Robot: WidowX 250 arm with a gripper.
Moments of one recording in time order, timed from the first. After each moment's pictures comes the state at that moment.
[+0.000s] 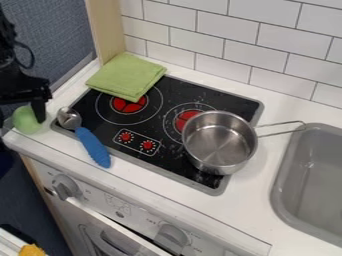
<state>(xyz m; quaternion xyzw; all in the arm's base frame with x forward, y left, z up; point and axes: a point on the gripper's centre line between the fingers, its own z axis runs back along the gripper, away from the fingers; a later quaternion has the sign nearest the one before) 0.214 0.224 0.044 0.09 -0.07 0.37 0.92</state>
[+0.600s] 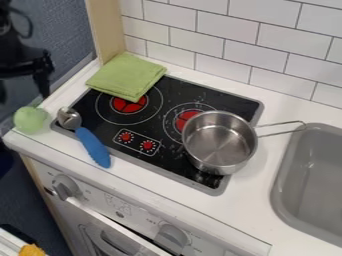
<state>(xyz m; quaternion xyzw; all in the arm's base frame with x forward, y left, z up) 0.228 0.203 0.089 0.06 -0.12 0.35 0.93</state>
